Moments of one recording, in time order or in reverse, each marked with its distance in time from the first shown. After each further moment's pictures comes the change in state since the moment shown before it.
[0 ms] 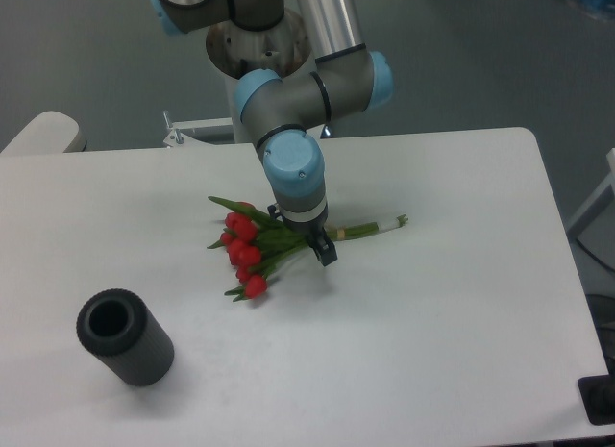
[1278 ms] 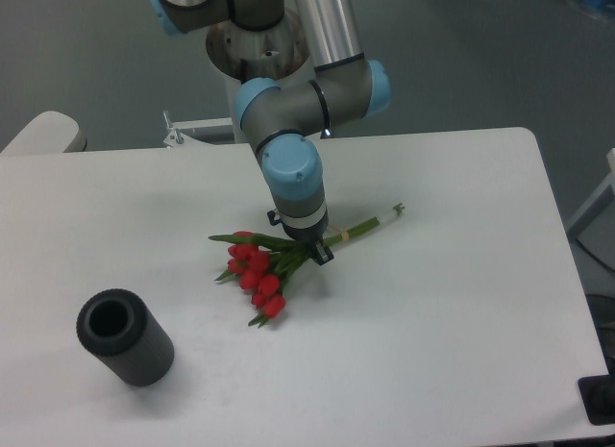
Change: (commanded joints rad) arm 0.000 0.031 0.125 0.048 -0.104 0.040
